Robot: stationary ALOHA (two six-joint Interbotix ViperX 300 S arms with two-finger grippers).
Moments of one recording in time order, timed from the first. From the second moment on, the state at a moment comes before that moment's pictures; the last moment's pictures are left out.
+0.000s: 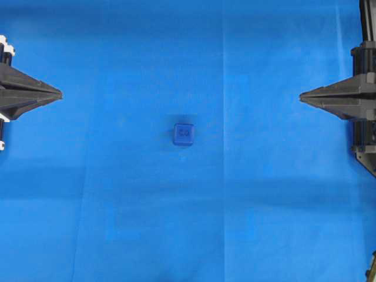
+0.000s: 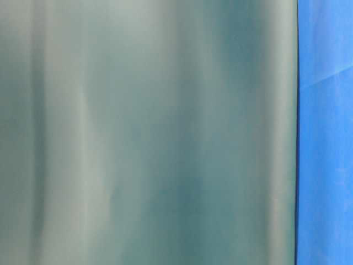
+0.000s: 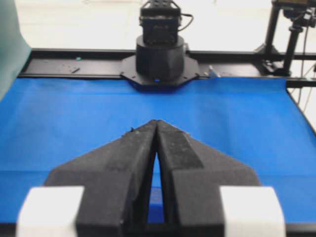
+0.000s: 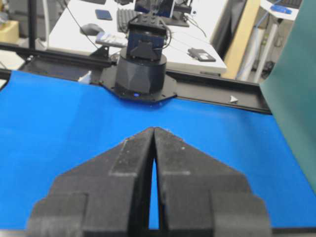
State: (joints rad) left arm 0.00 -0.97 1.18 0.00 -0.29 0.00; right arm 0.00 -0.97 1.17 0.00 -0.29 0.00
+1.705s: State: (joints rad) left arm 0.02 -0.70 1.09 0.01 -0.41 0.00; right arm -0.05 -0.91 1.15 0.00 -0.27 0.01
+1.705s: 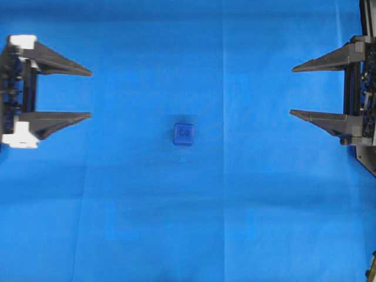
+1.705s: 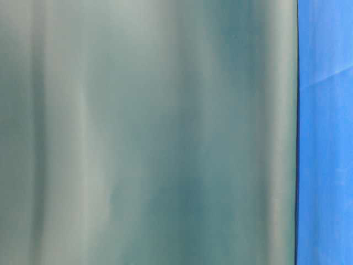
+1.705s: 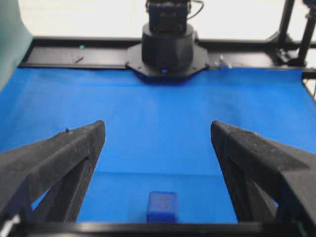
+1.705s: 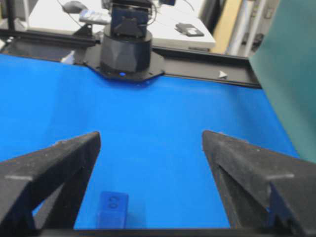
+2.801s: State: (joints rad) left arm 0.03 -0.13 0.64 0.01 -0.40 -0.01; right arm -0.06 -0.89 1.15 0.01 -0.28 0.01
